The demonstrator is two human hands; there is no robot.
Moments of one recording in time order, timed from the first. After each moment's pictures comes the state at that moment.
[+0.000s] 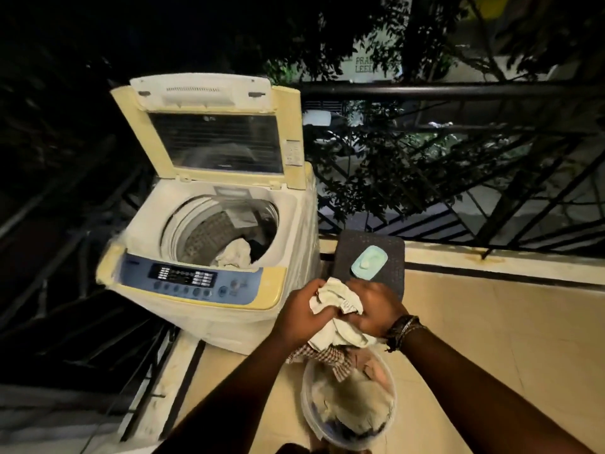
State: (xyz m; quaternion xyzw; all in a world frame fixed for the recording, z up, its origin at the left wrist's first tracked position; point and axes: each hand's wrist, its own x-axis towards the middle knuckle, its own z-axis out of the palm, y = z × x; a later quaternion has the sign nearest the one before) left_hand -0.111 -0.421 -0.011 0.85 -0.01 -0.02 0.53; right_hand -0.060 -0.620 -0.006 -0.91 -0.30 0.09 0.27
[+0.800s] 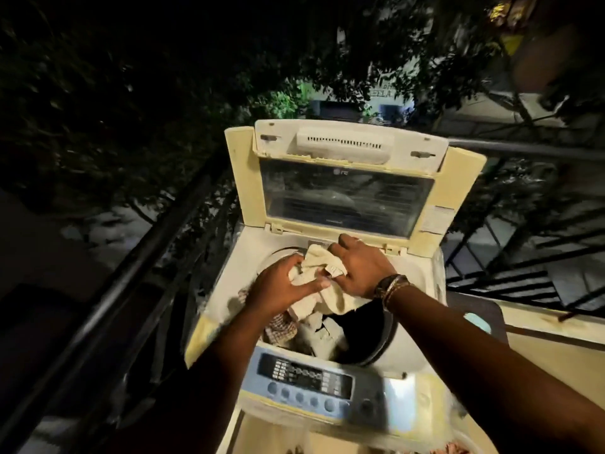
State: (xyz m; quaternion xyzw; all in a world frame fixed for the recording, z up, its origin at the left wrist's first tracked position) left_hand 0.085 -0.023 0.041 0.91 0.04 0.01 0.42; right_hand 0.169 -0.231 0.050 -0.93 -0.37 -0.03 0.09
